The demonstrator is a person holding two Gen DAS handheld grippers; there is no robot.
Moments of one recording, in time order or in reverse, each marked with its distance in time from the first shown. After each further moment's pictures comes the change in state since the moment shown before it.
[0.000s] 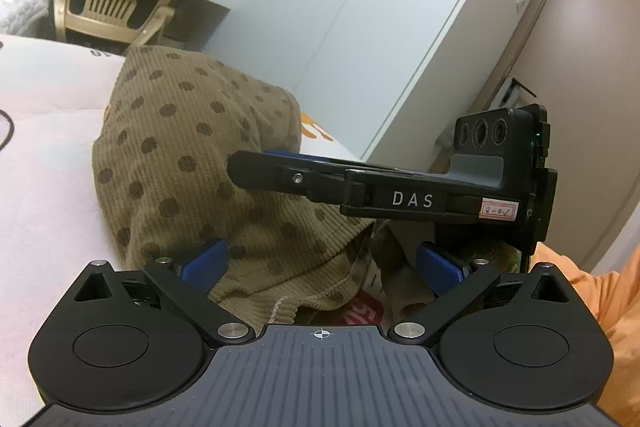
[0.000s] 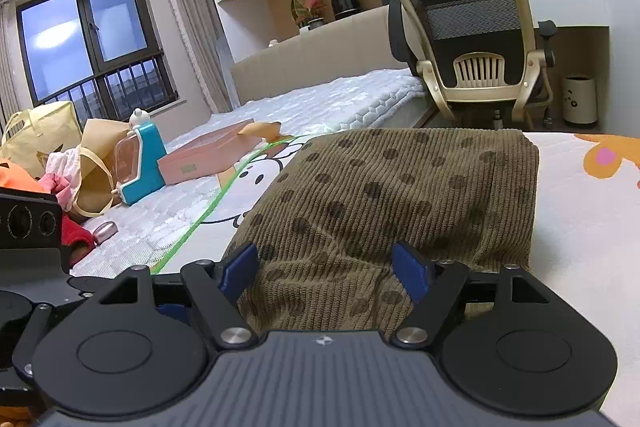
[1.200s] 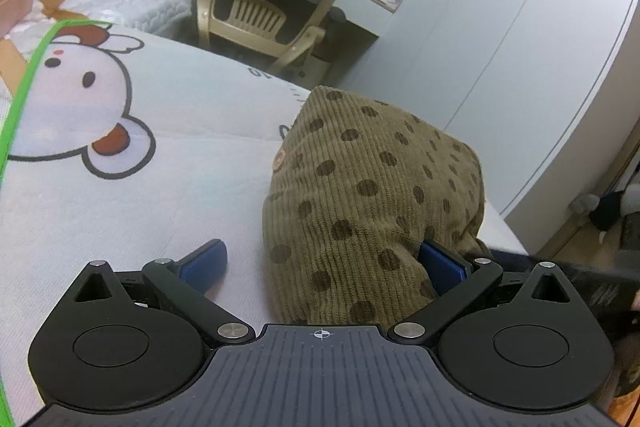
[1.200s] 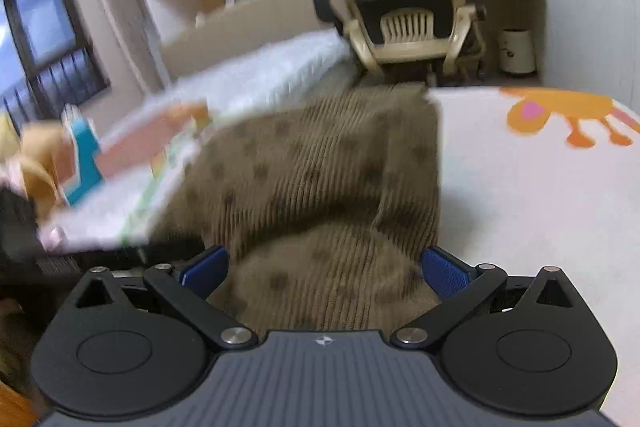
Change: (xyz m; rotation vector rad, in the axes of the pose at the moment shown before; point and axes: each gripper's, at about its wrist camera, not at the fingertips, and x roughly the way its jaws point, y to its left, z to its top) left arm 0.017 0.048 0.024 -0.203 -0.091 0.392; right arm -0.020 -0.031 0.023 0.147 0.062 -0.183
